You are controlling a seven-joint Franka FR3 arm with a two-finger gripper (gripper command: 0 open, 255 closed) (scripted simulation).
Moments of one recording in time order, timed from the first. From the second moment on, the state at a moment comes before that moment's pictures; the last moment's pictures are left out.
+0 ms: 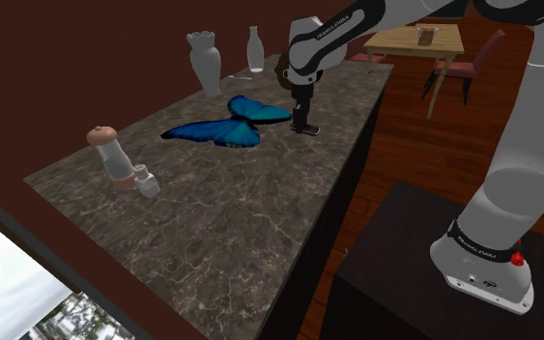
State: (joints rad) arm -0.21 0.23 0.10 -1.94 0.02 2.11 -0.48
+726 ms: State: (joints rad) arm -0.21 0.25 0.10 -1.96 0.02 2.16 -0.48
